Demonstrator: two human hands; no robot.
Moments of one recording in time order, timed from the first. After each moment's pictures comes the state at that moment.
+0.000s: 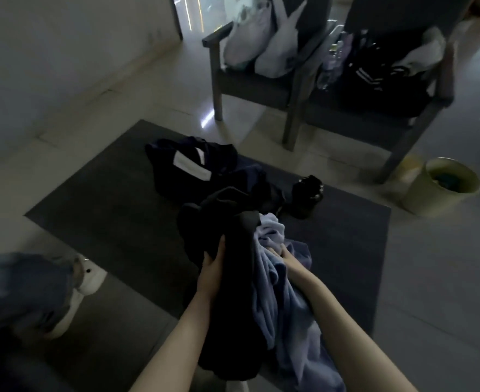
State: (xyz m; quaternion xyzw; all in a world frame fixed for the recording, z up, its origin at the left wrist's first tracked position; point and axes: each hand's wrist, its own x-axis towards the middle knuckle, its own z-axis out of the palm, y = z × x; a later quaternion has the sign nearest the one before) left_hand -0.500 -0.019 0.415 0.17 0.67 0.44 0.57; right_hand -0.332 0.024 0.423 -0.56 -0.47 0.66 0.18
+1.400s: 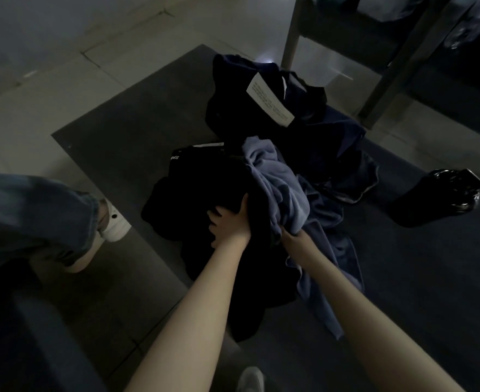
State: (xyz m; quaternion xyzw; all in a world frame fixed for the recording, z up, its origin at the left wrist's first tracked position) left_hand -0.628 0.082 0.288 0.20 0.87 0.19 0.41; right_hand -0.488 0.101 0.282 -0.61 -0.50 0.61 0.06
